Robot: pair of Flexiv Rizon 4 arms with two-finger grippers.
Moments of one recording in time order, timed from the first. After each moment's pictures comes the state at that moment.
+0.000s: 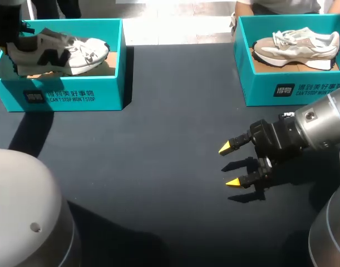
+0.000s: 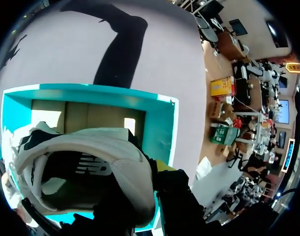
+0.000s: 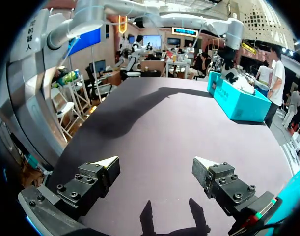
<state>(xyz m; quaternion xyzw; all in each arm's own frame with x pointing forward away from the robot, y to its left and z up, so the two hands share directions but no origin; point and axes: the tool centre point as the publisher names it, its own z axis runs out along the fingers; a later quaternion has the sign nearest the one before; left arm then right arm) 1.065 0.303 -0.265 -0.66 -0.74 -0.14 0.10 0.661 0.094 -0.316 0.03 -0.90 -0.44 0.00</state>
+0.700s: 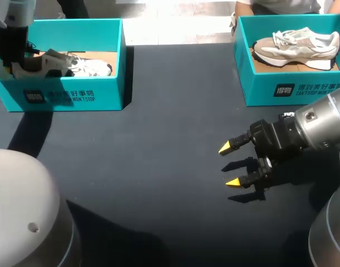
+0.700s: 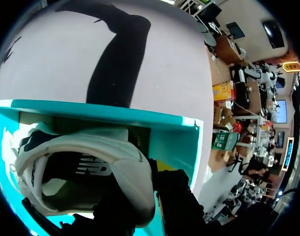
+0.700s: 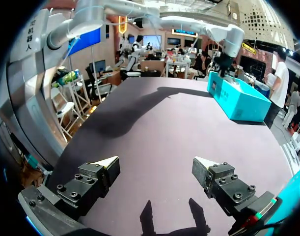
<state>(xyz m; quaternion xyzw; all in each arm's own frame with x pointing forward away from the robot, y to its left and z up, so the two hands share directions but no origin) 1.036 0.304 -0.319 -0.66 -0.73 -0.12 0.13 0.661 0.094 -0.316 0.03 -0.90 -0.44 0.00</state>
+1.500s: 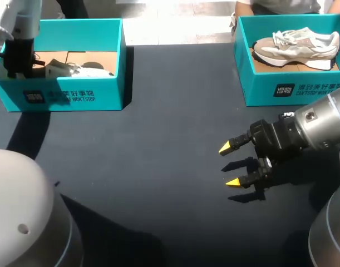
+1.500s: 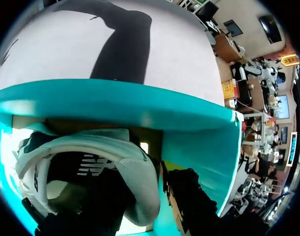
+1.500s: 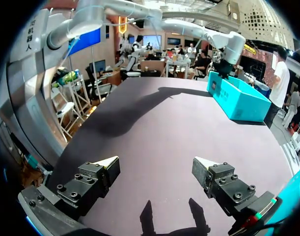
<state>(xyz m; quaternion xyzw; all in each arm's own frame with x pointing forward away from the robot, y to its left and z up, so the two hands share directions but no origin) 1.037 0.299 -0.363 -0.67 -0.72 -0.10 0.14 0.661 0.094 -0.316 0.03 -0.90 -0.44 0.00</state>
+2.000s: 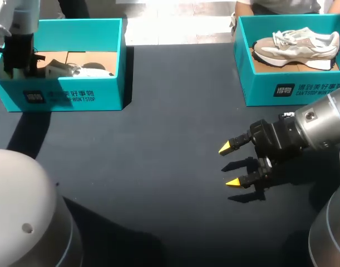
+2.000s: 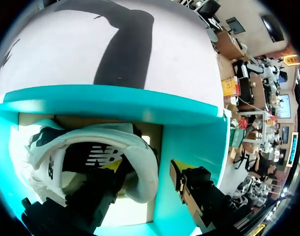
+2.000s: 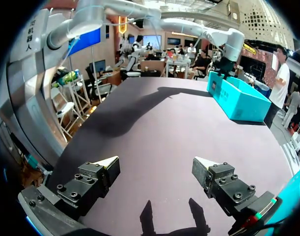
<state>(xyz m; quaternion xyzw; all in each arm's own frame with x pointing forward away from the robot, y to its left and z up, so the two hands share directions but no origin) 1.044 0.290 -0.343 -0.67 -0.72 -0.11 0.11 0.661 0.094 -0.316 0.03 -0.90 -0.44 0.00</state>
